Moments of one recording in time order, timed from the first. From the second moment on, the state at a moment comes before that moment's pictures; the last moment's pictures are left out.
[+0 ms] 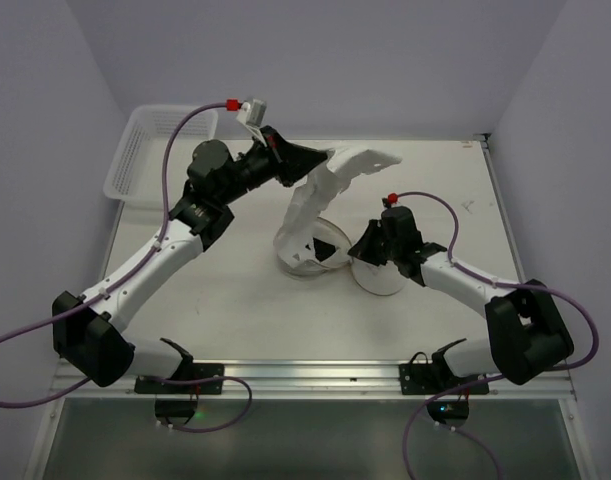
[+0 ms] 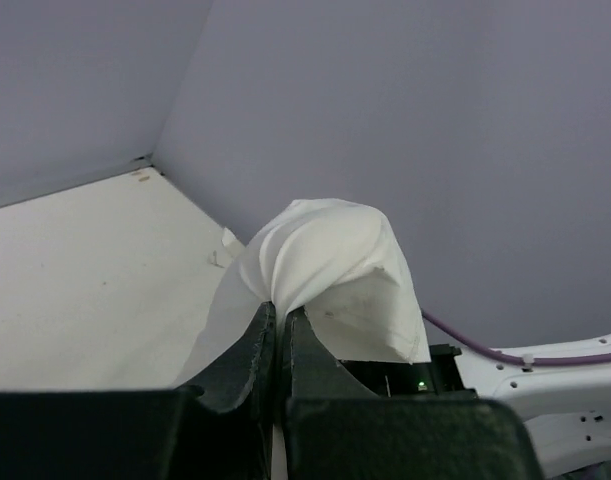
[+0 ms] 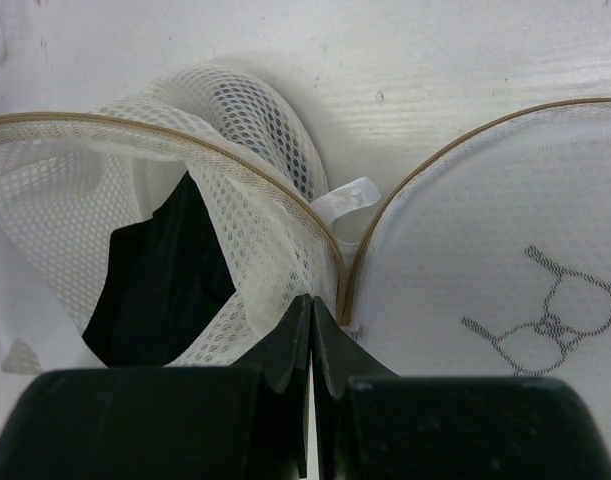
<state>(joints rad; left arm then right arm) -0.56 1.36 1.26 0.26 0.43 -0.59 0.45 1.38 0.69 -0.02 -0.13 0.77</state>
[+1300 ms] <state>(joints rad) 0.09 1.88 1.91 -0.08 -0.15 -0.16 0.45 1.35 0.74 -0.10 -0.18 0.65</state>
